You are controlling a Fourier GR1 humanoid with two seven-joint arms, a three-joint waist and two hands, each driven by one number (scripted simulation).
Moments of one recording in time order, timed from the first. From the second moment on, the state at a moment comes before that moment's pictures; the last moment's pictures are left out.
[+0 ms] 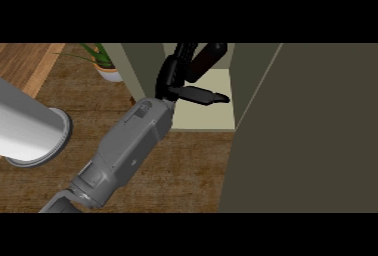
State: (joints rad) left arm -0.99 0.01 -0.35 -0.58 0.61 0.19 -0.54; right arm -0.55 -0.23 -0.07 -2.39 -0.27 -0.09 0.92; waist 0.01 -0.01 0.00
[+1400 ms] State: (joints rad) left arm -0.26 0.07 -0.85 -1.75 0.46 0.74 -0.29; right arm -0.62 -0.26 -0.02 -2.40 -0.21 -0.14 0.95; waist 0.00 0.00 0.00
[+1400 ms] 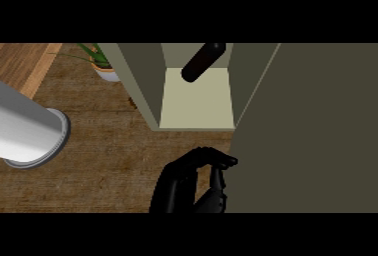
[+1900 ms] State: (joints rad) left arm -0.02 0.32 -0.86 -2.01 0.50 0.57 -0.34; right arm -0.64 -0.26 0.08 -2.40 -0.23 -0.10 0.96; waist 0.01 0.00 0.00
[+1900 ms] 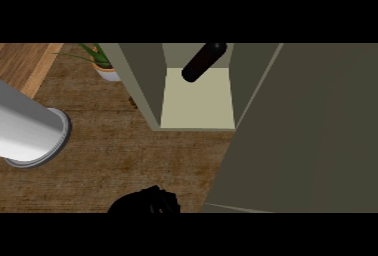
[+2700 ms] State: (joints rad) left arm 0.34 0.72 -0.45 -2.18 0.80 0.16 -0.52; right arm -0.75 -0.03 0.45 -2.34 -0.20 -0.16 1.01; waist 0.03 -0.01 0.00
